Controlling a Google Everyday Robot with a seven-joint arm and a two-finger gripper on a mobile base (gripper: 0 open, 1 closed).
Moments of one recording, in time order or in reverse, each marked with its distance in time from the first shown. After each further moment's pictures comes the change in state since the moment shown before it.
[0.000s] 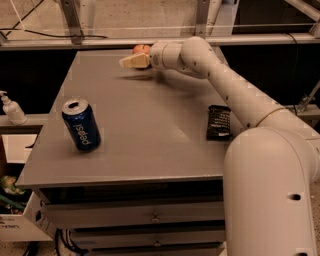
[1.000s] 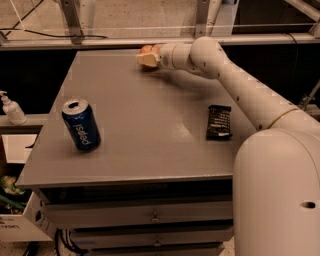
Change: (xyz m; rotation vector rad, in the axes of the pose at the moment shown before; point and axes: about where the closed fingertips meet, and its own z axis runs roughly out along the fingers) arm 0.010 -0.024 -0.025 0.056 0.031 -0.011
